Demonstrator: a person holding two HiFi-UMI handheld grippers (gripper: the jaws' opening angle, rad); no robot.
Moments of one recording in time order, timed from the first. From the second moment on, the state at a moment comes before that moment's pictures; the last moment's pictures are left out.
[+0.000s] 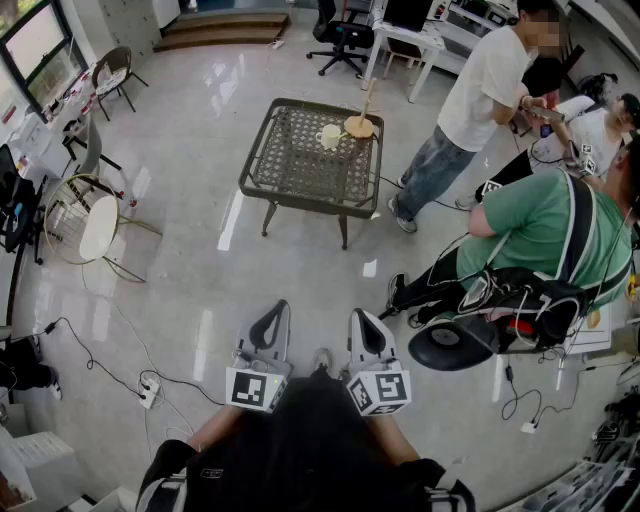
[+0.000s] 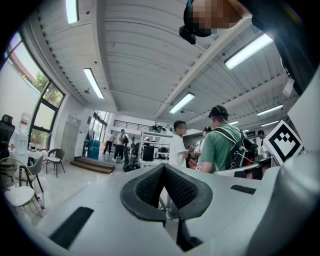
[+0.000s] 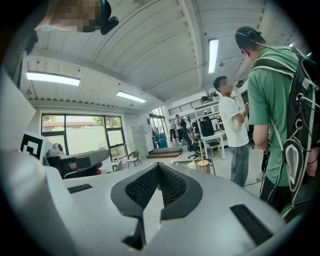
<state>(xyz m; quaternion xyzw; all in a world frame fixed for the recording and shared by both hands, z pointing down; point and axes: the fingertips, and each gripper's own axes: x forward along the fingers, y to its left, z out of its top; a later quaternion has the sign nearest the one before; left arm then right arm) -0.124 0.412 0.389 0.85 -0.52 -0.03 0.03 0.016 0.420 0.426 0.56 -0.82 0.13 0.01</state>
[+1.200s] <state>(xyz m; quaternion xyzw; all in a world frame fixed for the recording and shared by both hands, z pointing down) -0.052 0.381 0.426 0.83 -0.56 0.03 0.04 0.095 0.367 0.456 0.51 -0.85 0.16 0.00</state>
